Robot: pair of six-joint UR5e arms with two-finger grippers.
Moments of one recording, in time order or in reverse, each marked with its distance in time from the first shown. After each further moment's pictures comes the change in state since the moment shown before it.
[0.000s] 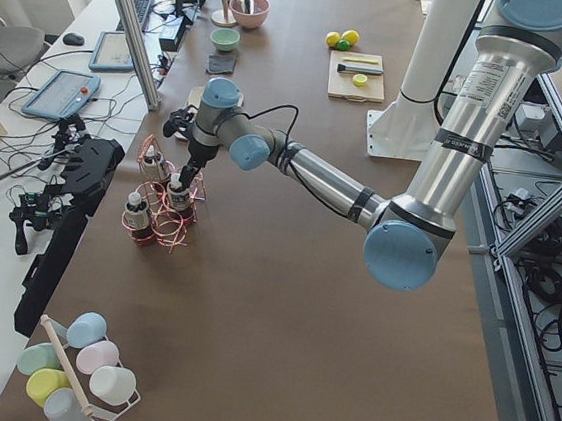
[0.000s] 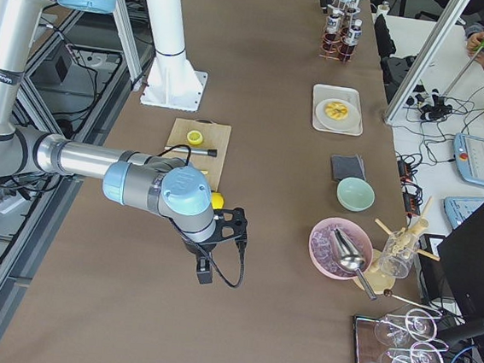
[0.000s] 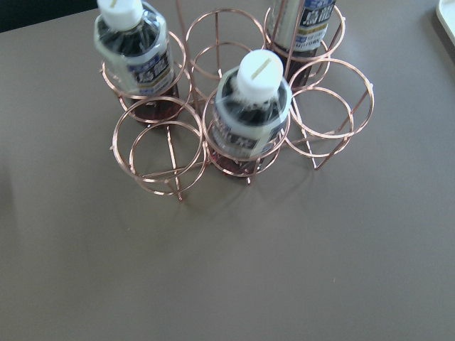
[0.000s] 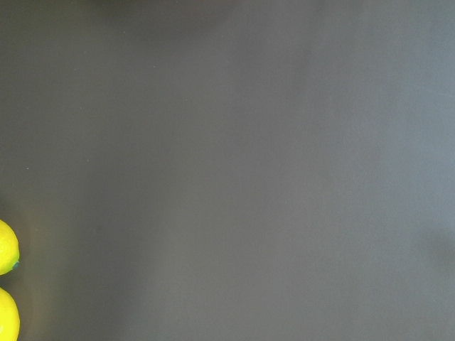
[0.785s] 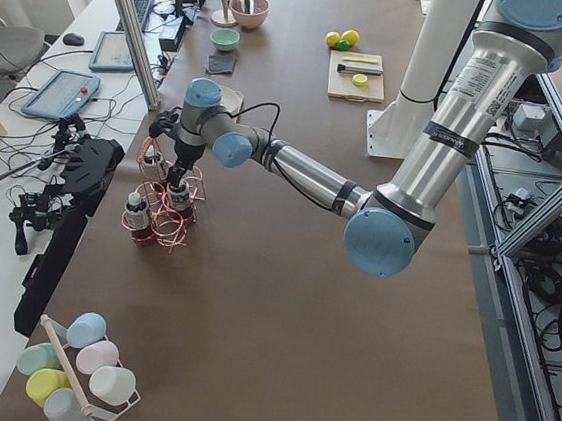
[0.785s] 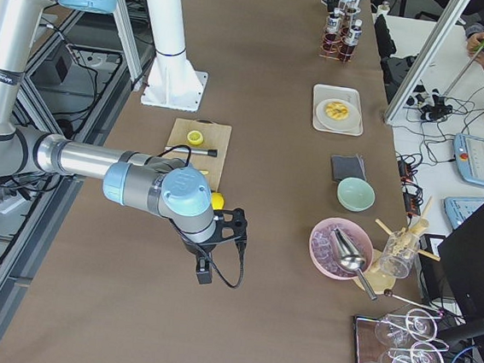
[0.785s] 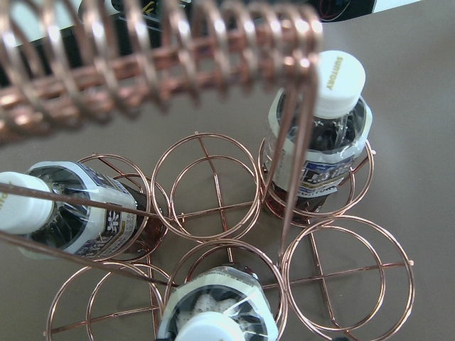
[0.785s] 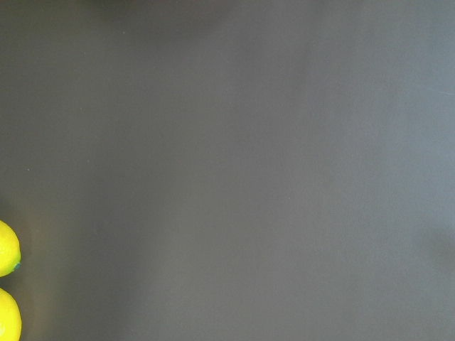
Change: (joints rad) left arm -0.003 -0.057 0.094 -0.008 -0.003 0.012; right arm 0.000 -0.002 0.001 0.000 0.003 0.008
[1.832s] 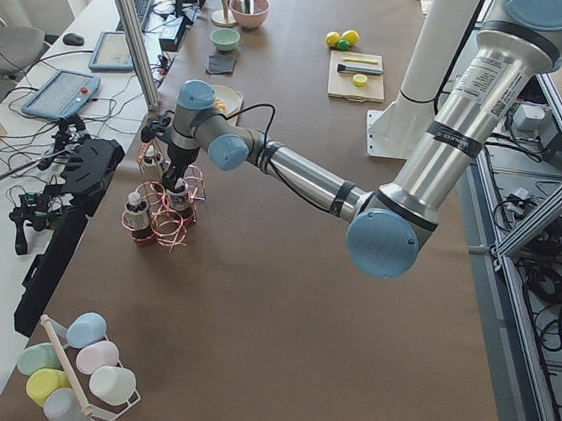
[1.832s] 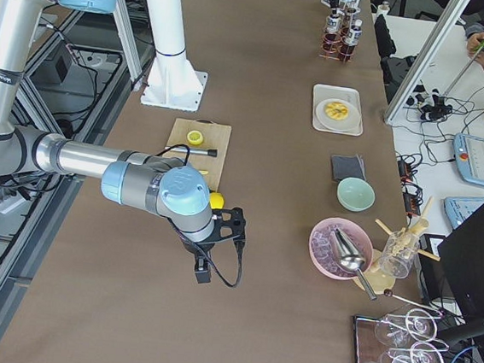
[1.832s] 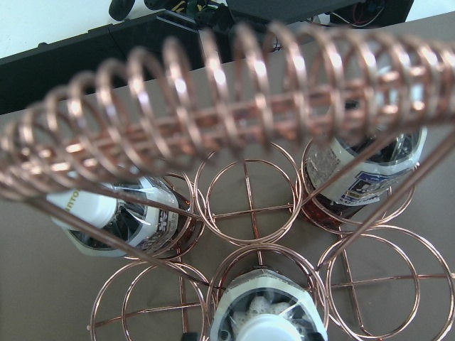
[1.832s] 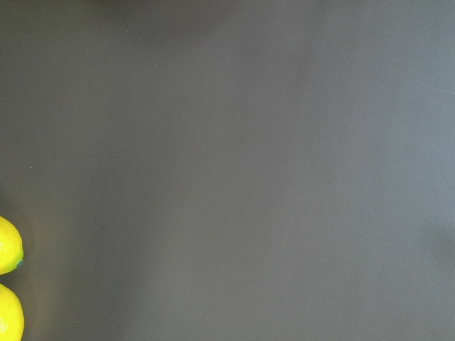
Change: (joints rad) left arm -0.036 -0.004 0.021 0.011 -0.007 -0.004; right arm 0.001 -0.011 0.006 0.000 0.001 -0.005
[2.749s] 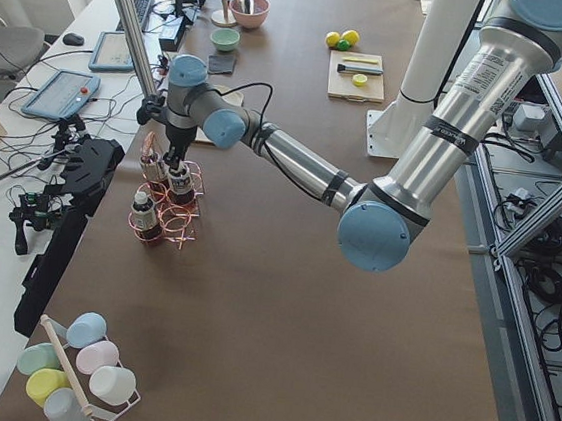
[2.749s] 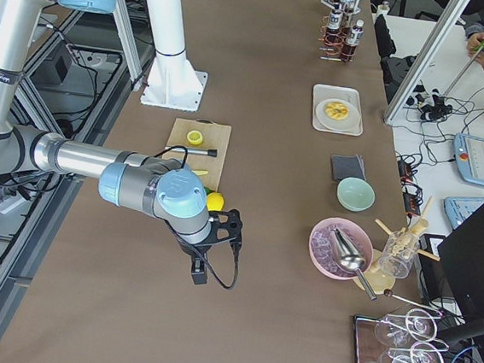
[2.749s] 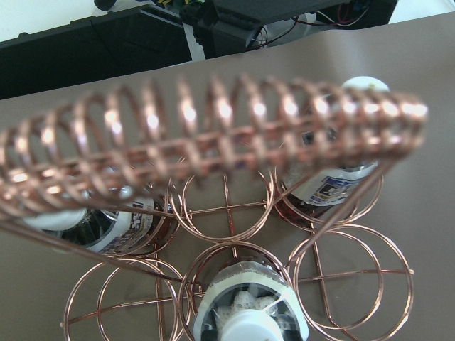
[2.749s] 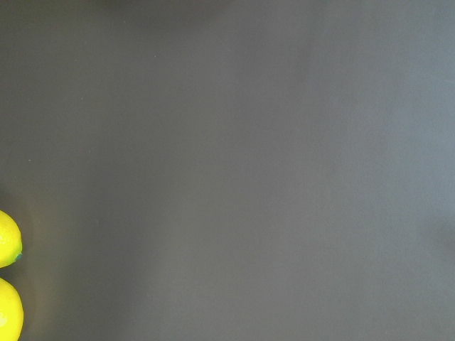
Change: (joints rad) left arm -0.046 -0.059 -0.045 0.130 -0.125 -0.012; right arm -0.001 -0.009 -0.002 0.000 0.000 -0.003
